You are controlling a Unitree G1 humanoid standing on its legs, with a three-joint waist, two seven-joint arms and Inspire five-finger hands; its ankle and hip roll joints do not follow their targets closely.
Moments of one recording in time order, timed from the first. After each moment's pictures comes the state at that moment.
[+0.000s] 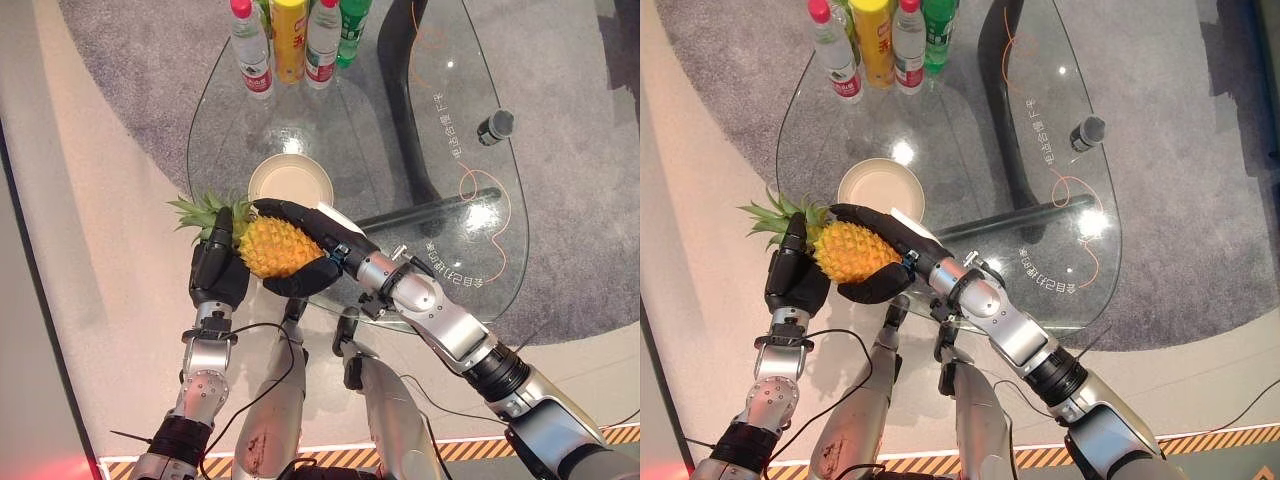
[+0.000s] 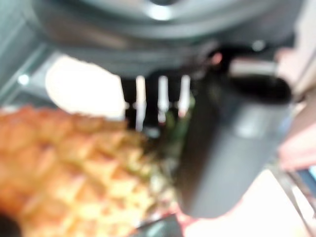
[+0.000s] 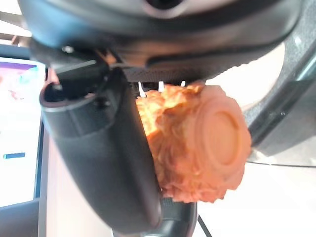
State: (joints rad) left arm -0.18 0.34 -0.19 0.22 -1.48 -0.34 -0.25; right arm -0.59 -0.39 0.60 -0.03 0.19 0.10 0.08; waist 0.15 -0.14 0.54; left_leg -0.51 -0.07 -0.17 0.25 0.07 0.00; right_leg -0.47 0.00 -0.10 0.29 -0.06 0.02
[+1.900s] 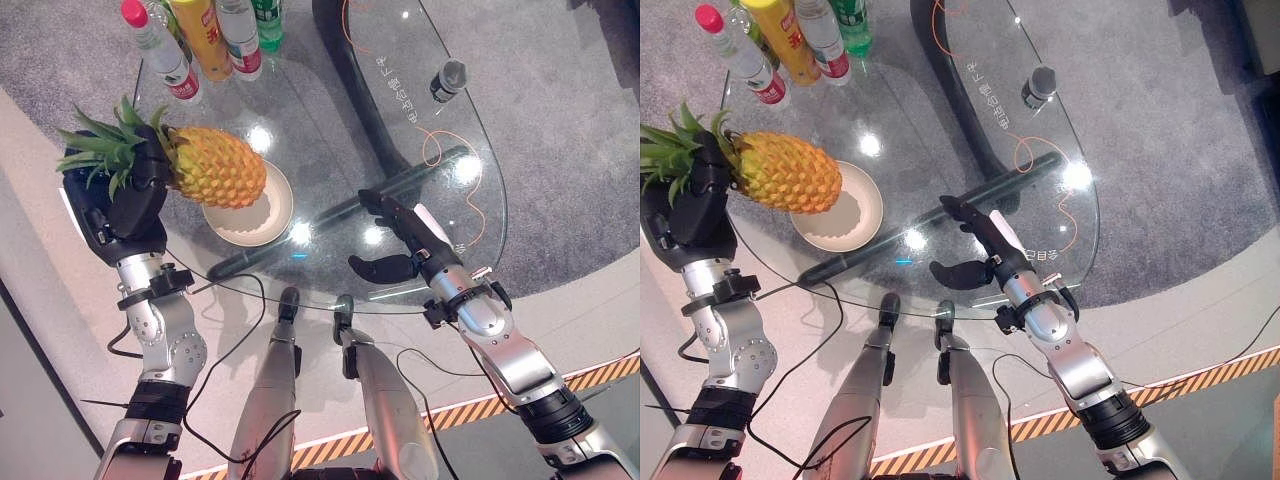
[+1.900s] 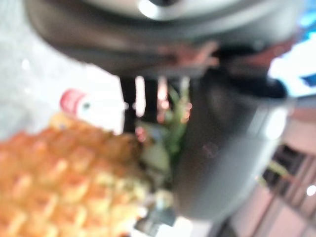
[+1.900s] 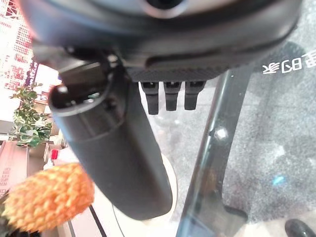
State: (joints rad) left arm -0.35 0.44 -0.08 0.22 -0.70 -0.77 0.27; right arm -0.34 -0.54 0.34 -0.15 0.11 0.14 0.00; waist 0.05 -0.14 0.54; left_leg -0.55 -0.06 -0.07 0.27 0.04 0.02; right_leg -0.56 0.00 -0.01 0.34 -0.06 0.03
